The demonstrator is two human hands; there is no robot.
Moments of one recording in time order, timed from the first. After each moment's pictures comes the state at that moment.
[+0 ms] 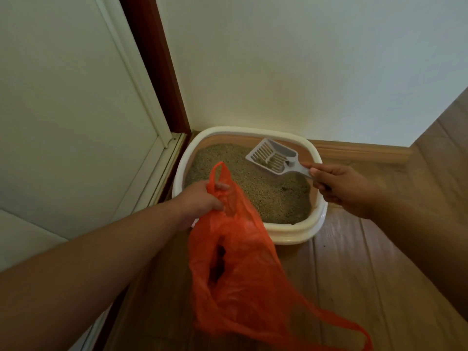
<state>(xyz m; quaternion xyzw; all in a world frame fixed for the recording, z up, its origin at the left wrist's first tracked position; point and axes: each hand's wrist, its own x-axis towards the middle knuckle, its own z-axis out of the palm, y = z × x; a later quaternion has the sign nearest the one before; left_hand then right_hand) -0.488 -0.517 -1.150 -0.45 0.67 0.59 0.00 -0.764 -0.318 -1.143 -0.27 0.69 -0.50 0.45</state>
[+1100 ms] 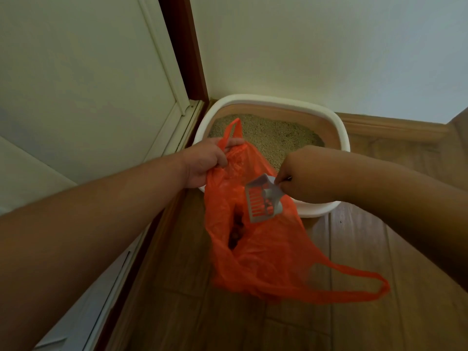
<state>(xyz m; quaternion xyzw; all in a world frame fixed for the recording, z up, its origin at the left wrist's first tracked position) -0.477 -0.533 -1.136 -0.40 0.56 0.72 -0.03 -0.638 -0.365 -1.078 -0.64 0.73 0.12 0.20</state>
